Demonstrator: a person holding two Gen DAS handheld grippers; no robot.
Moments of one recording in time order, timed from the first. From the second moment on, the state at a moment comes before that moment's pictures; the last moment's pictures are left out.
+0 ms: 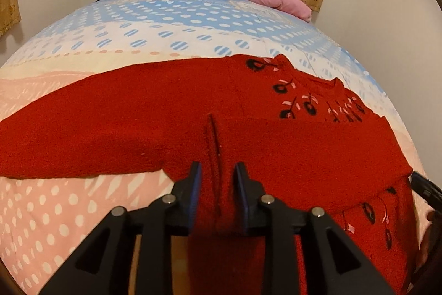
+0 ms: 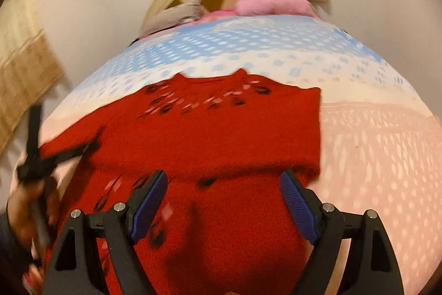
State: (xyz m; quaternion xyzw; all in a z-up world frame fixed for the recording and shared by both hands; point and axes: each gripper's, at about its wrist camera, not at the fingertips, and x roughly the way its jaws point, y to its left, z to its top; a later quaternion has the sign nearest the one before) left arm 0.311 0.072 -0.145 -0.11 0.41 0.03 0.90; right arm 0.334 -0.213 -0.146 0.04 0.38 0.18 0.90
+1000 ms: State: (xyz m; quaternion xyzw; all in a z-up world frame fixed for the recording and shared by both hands) left arm 0.230 0.172 -0.127 -0.14 0.37 0.13 0.91; right arm 0.349 -0.167 -0.187 -0.07 0.42 0.18 0.89
